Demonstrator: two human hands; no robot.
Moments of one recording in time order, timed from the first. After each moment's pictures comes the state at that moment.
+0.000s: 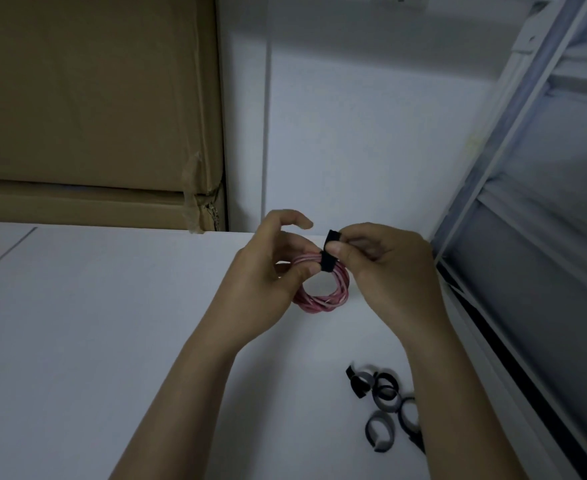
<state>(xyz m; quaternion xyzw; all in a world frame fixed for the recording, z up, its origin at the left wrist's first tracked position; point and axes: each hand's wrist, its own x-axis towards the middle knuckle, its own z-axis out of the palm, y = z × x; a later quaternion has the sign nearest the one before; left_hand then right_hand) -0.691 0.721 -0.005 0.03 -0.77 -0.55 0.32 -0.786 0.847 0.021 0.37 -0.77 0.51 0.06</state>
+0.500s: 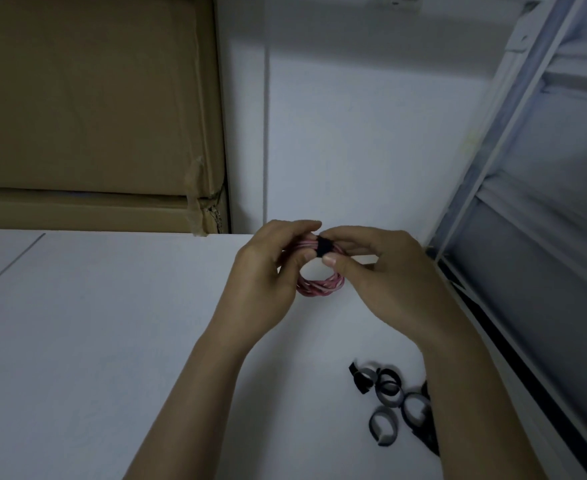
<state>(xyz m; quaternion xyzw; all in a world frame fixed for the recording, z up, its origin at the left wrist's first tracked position) -0.693 0.725 -0.005 0.04 -0.80 -0.43 0.41 -0.783 0.855 0.029 0.45 -0.76 0.46 0.00</state>
